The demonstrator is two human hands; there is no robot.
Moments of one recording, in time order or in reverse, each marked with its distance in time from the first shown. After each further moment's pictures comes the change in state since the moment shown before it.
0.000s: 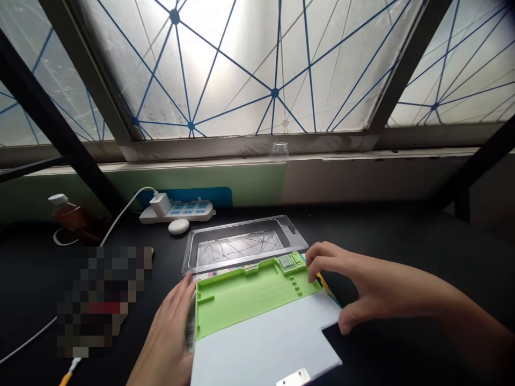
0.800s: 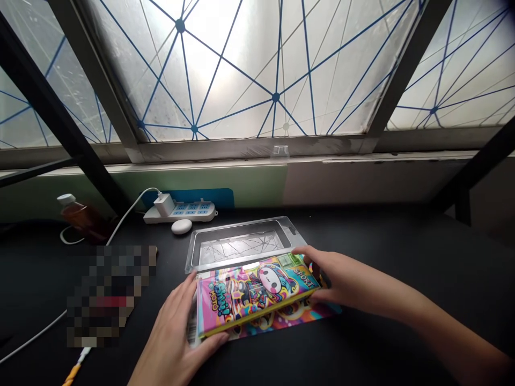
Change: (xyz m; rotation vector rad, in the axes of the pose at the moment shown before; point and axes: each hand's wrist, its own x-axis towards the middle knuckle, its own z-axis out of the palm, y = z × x) left_hand 0.002 0.017 -0.005 -0.090 0.105 -0.003; right_hand 0.016 0.006 0.030 -0.033 0.120 0.119
